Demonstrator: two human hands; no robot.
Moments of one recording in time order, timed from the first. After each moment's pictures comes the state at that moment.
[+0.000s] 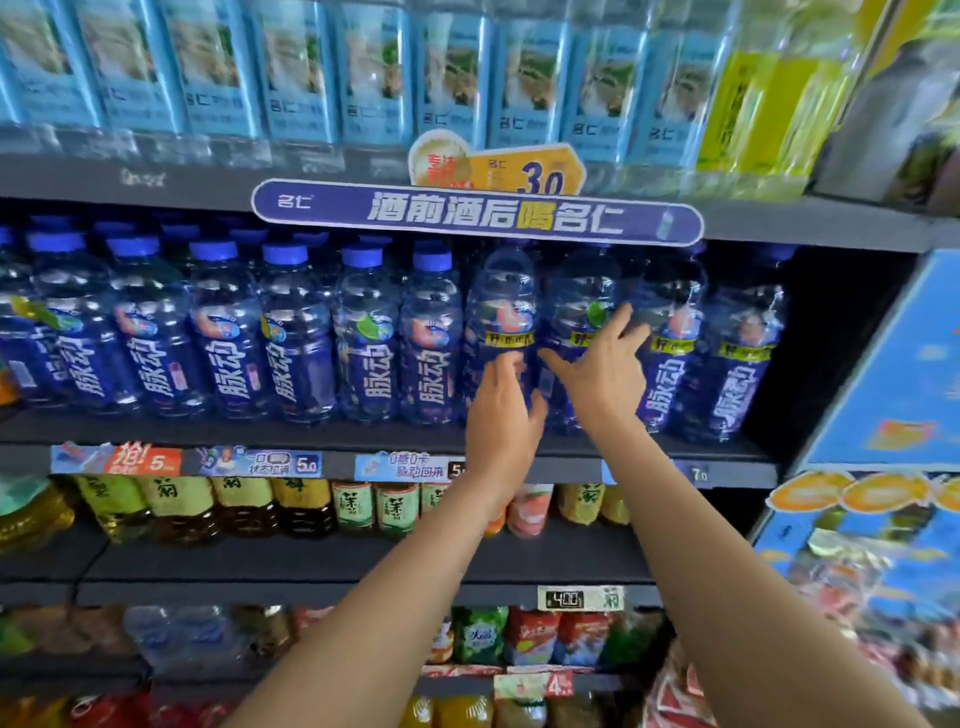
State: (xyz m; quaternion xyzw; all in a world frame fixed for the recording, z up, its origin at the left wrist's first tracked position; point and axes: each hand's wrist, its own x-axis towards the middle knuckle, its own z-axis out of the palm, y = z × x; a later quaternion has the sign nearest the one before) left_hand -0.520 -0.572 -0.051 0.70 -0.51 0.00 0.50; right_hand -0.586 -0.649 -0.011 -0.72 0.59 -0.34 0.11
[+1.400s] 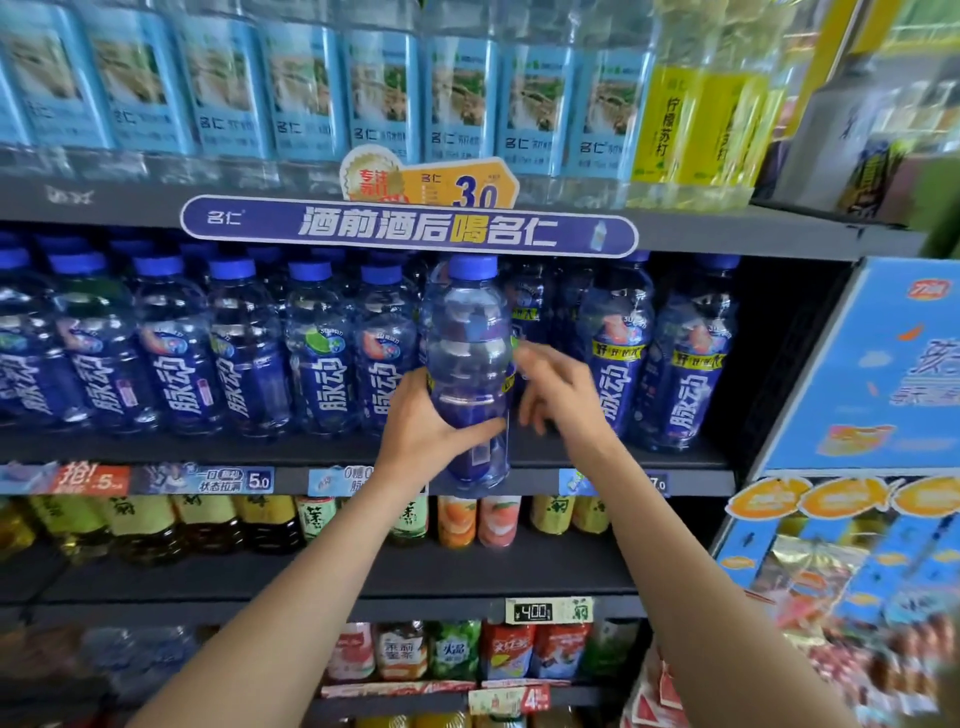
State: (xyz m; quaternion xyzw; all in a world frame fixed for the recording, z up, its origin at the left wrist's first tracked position) left_hand -0.484 -0.579 -0.064 0.66 -0.49 -0.09 0.56; right_hand -0.627 -0.644 -0.017 -0.71 0.27 -0.42 0.50
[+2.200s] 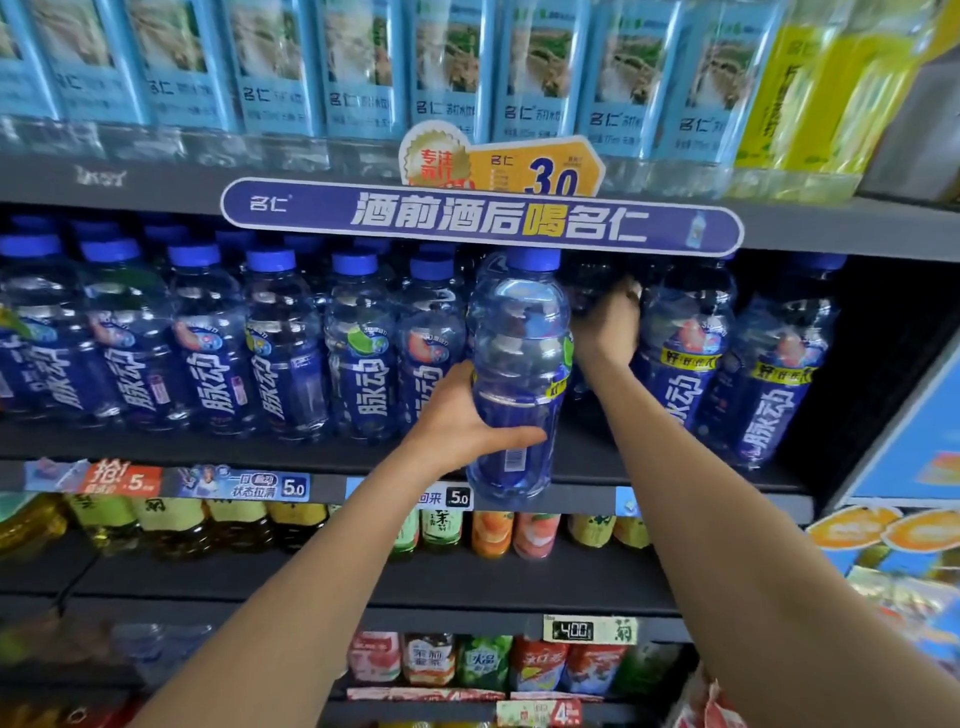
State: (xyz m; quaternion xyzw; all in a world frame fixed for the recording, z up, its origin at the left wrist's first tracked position) left_hand -0.452 -0.578 -0.042 0.64 -0.55 -0.20 0.50; right_hand -0.550 -0.730 0.009 -0.71 0.52 -0.44 0.18
